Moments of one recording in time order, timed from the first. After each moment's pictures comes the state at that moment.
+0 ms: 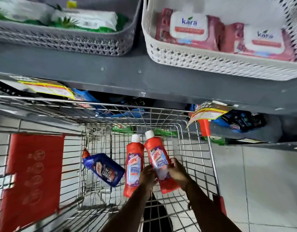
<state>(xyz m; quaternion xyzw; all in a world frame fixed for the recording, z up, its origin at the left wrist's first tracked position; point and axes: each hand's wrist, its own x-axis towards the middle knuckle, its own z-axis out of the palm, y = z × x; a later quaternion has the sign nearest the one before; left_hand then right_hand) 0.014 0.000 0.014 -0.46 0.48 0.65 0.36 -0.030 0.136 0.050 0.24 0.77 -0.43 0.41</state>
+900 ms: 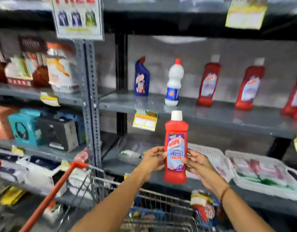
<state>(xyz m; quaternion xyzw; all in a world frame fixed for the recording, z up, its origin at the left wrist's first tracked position) -0.019 -0.146 0.551 0.01 0.65 0.76 0.05 -0.024 0.052 0.569 -0.12 0.68 -0.71 0.12</state>
